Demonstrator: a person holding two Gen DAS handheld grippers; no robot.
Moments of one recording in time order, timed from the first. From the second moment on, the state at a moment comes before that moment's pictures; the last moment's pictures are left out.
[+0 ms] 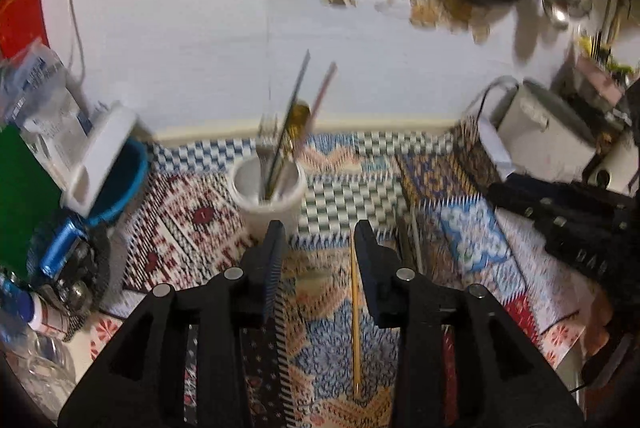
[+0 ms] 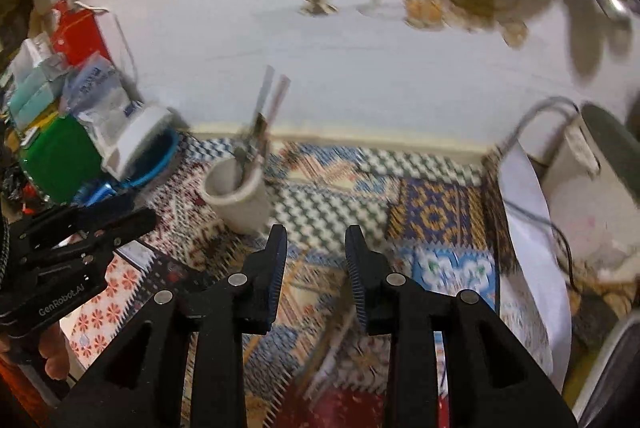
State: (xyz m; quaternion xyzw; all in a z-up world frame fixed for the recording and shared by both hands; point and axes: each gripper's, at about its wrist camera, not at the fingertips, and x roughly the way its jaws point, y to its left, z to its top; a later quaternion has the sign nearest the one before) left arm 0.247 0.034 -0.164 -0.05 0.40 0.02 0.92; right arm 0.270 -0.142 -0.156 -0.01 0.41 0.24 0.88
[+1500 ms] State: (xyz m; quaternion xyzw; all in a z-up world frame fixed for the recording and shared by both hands) left arm 0.280 -0.032 -0.305 -0.03 0.54 -0.03 0.84; right arm 0.328 -0.176 -0.319 -0.01 0.58 0.20 0.79
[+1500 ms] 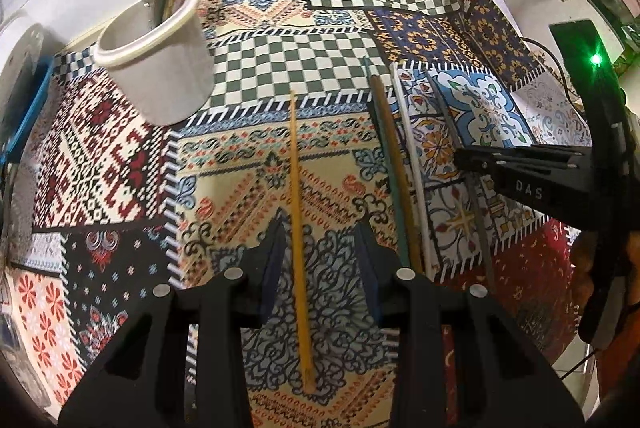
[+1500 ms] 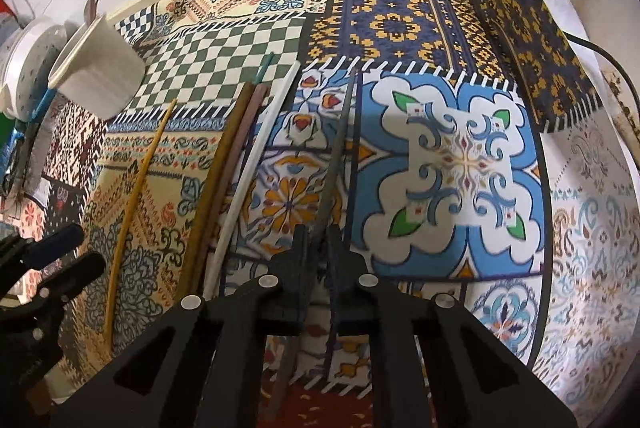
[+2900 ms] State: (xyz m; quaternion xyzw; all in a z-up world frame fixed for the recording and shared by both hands) left arm 0.369 -0.075 -0.297 -0.05 0.56 -0.08 0.83; right arm 0.326 -0.212 -0.274 0.06 0.53 0.23 0.82
